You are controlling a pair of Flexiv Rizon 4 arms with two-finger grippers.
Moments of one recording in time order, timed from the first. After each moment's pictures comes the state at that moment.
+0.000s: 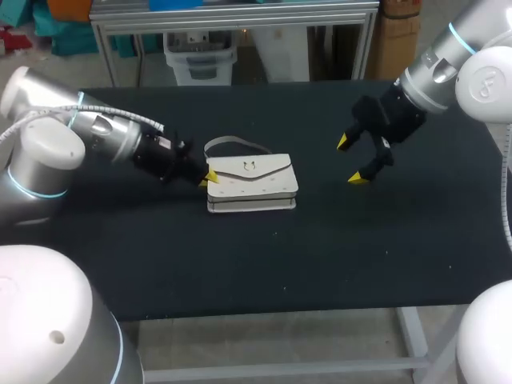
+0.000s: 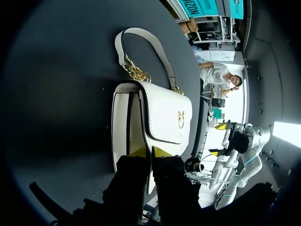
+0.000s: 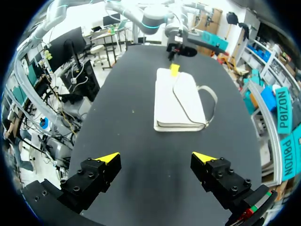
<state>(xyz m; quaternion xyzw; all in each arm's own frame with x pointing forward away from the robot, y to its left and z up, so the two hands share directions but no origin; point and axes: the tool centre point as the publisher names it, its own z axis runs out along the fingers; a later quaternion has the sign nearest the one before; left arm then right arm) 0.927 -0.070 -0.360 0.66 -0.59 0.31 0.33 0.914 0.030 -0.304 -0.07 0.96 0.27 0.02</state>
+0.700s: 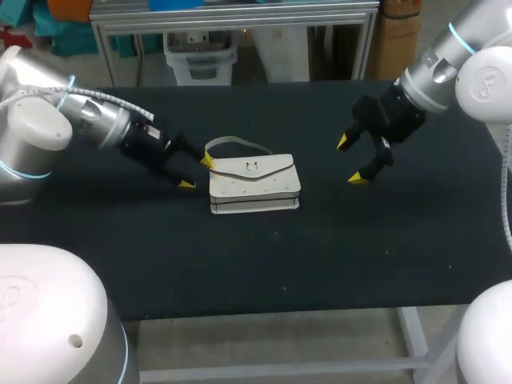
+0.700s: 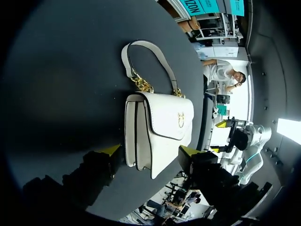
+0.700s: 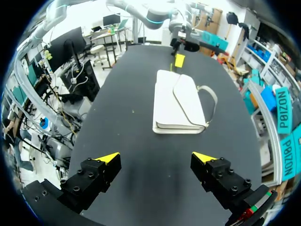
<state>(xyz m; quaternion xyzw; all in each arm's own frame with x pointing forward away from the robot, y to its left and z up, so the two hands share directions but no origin) 0.934 -0.039 -0.343 0.66 -0.62 0.29 0.31 0.914 0.030 -0.304 -0.07 0.96 0.27 0.02</state>
